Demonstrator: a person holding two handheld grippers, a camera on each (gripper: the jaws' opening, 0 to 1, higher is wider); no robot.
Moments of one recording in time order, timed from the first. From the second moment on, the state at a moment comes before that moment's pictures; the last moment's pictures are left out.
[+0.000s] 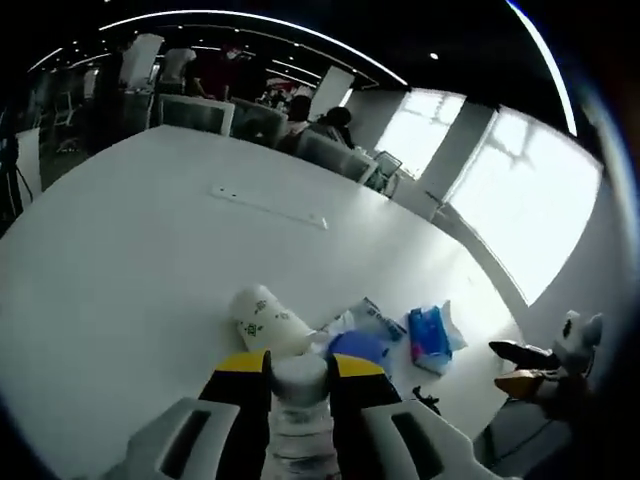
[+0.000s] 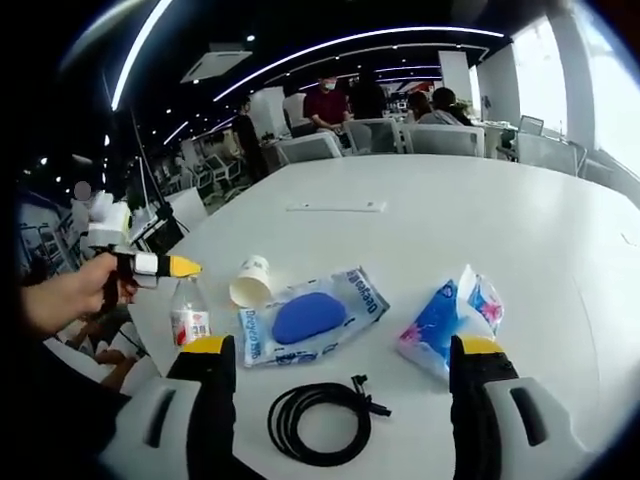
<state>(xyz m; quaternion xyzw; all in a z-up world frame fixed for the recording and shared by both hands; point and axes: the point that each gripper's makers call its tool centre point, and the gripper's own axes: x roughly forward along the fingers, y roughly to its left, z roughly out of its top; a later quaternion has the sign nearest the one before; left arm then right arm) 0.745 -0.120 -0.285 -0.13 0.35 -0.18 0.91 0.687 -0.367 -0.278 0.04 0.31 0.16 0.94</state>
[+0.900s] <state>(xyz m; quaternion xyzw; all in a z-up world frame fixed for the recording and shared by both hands) 0.698 -0.142 -0.253 -0.01 0.27 -0.22 0.94 0.681 -0.363 -0.274 0.03 0.31 0.17 0.94</state>
